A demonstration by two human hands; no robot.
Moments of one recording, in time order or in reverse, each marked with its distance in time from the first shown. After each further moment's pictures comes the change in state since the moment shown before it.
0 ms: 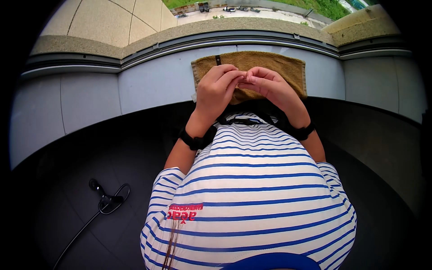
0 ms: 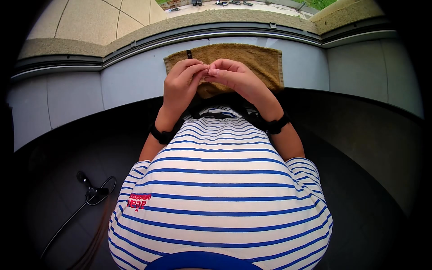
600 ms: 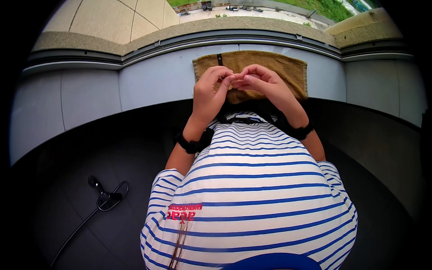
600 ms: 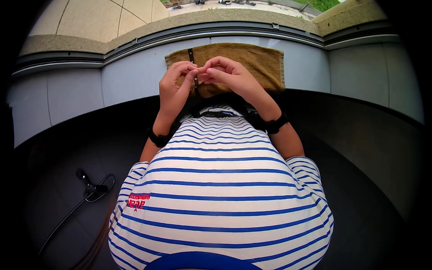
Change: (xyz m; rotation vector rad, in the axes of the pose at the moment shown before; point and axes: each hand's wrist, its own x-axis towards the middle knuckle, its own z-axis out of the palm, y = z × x) left_hand -0.012 0.002 -0.010 -0.317 0.021 -0.305; right_hand 0.006 0.000 0.011 -0.218 0.053 -0.003
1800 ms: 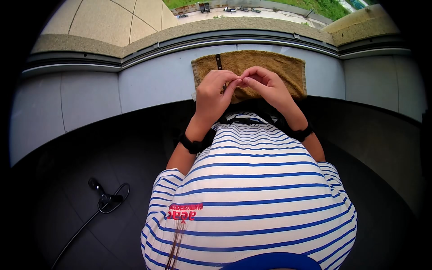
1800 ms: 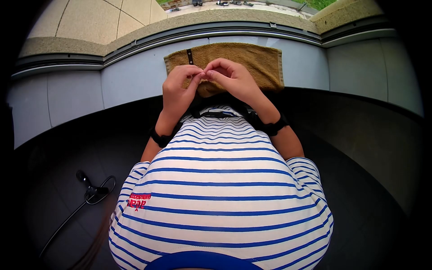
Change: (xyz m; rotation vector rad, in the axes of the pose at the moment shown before) left_hand -0.001 -0.002 0.007 0.179 -0.006 0.208; right_hand -0.009 0.001 0.006 -0.259 0.124 -0.087
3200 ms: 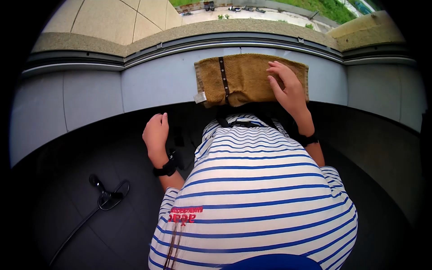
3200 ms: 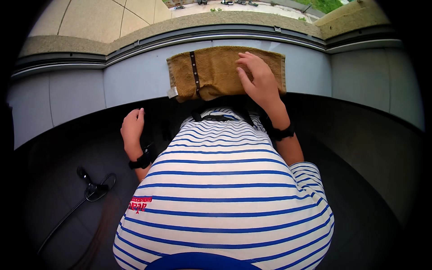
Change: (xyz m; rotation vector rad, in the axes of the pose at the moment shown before) left_hand -0.094 -0.040 -0.129 0.820 -0.264 -1.023; right_hand -0.012 0.015 -0.044 -0.938 0.331 -0.334
